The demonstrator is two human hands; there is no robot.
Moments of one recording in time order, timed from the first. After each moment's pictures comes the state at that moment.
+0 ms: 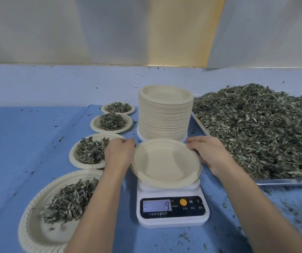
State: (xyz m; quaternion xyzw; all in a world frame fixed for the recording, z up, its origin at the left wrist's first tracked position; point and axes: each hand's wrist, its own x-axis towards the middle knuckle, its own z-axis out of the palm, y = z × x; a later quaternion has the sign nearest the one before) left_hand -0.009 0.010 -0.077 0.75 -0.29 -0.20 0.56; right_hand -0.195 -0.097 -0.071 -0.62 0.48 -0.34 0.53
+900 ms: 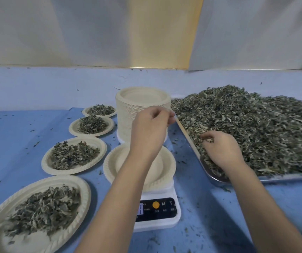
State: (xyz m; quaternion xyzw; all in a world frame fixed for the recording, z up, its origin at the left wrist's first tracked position) left_hand -0.121 -0.018 -0.006 0.57 -0.44 -0.20 0.66; right_hand -0.271 -0.135 -0.066 -0.76 0.57 -0.29 0.12
